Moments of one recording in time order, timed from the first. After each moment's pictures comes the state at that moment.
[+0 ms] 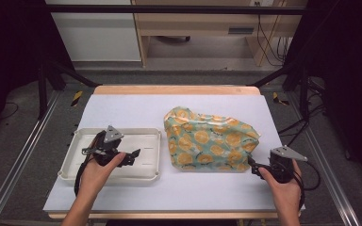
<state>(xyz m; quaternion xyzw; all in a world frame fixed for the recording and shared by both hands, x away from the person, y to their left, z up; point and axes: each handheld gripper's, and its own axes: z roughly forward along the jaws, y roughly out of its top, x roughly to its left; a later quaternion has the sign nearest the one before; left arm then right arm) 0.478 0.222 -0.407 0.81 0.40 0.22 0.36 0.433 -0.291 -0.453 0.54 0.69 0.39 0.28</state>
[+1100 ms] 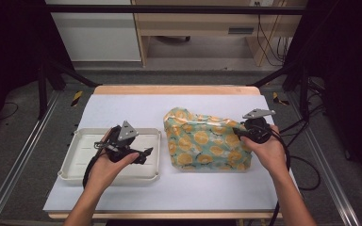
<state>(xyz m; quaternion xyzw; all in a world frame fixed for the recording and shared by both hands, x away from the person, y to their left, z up) 0.485 0.176 -0.383 0.84 0.32 0.23 0.37 0.524 -0.239 -0.391 0.42 0.80 0.34 0.25</state>
